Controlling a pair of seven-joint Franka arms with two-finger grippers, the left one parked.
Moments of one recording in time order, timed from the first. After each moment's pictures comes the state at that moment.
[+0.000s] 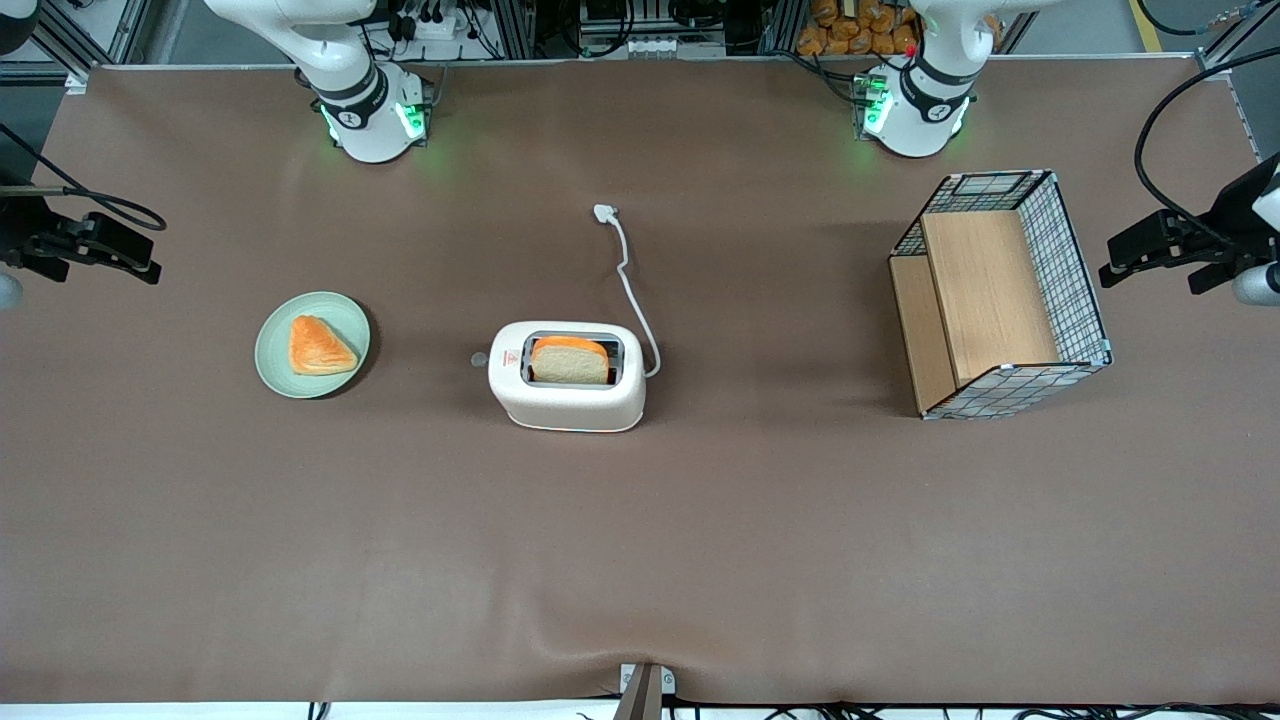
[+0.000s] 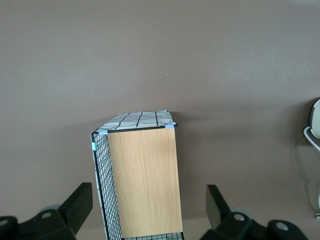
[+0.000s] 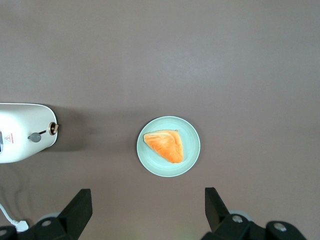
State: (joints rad) arm 0.00 0.06 0.00 -1.45 -0.02 1.47 0.02
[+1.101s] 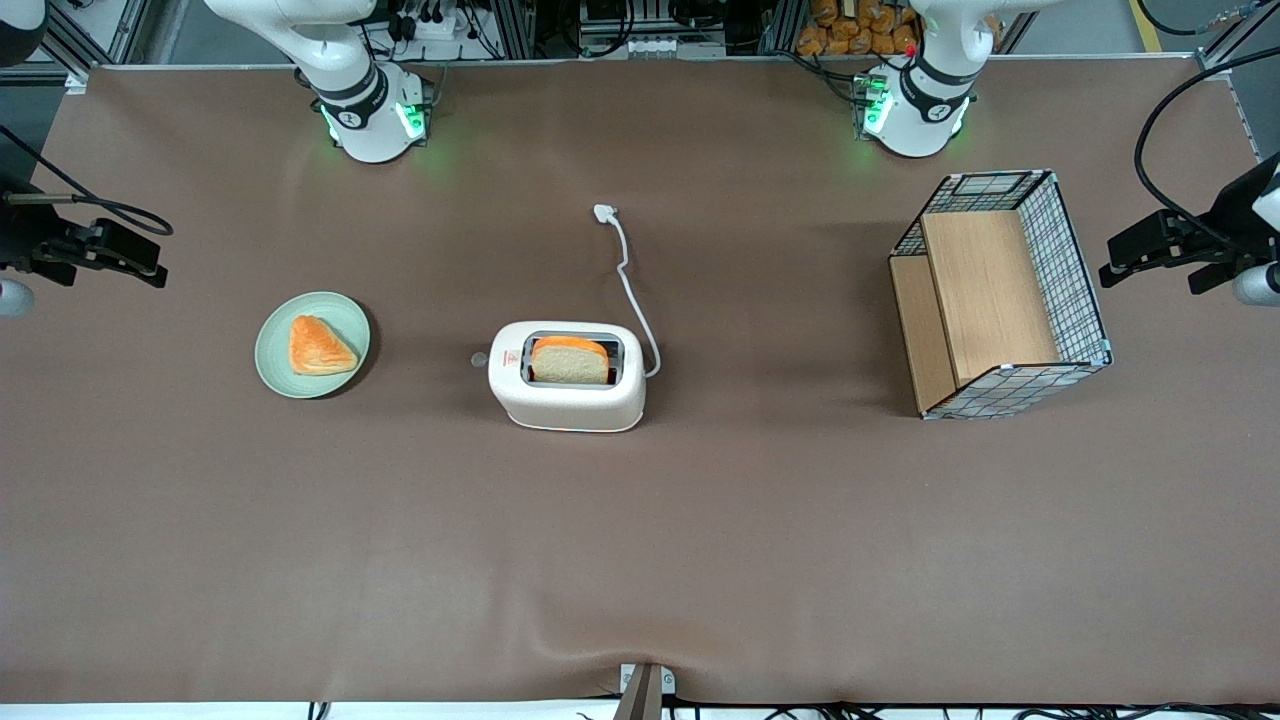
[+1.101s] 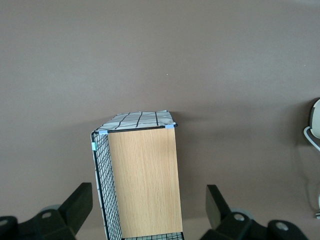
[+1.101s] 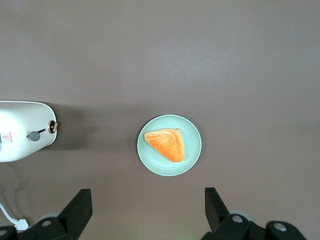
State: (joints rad) arm 0.00 0.08 0.00 -1.45 -0.02 1.46 0.02
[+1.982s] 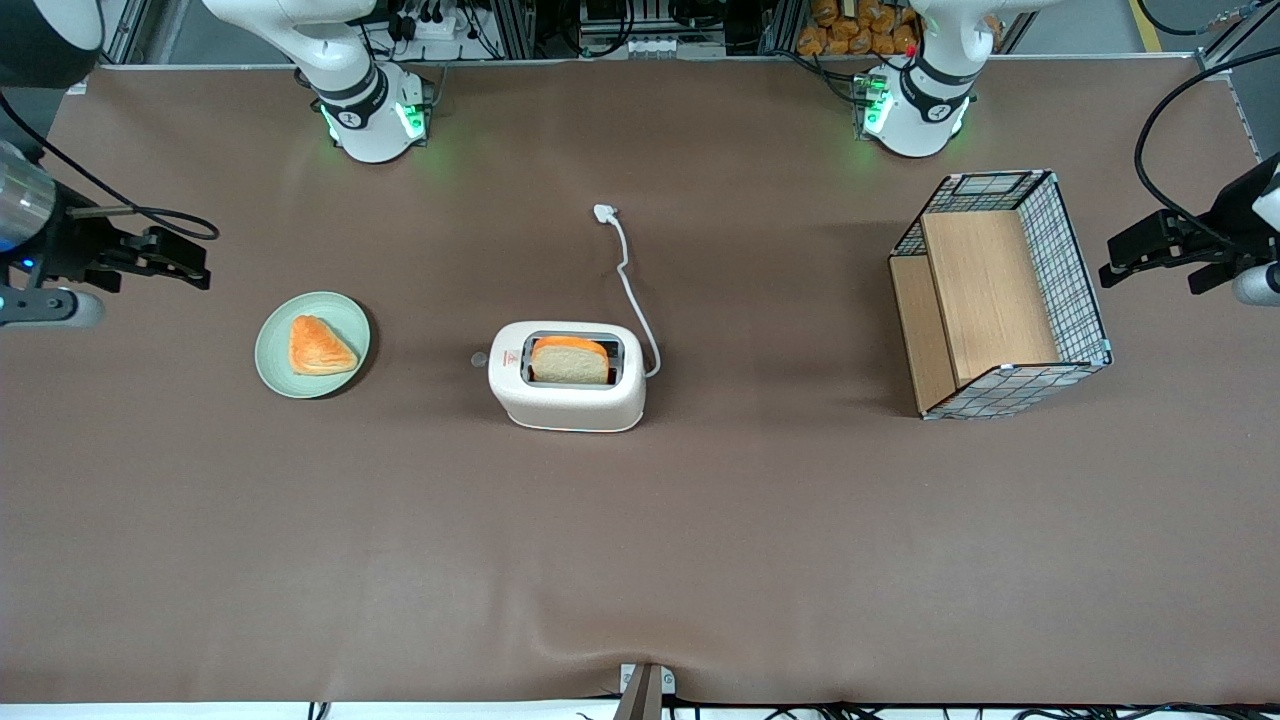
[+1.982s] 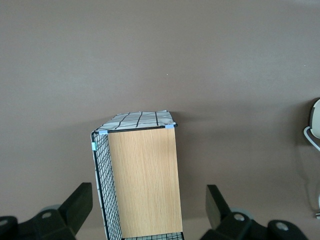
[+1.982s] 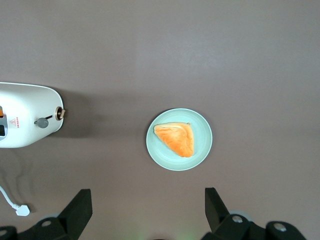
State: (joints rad) arm 0.06 0.11 0.01 -1.45 -0.02 1.44 0.02
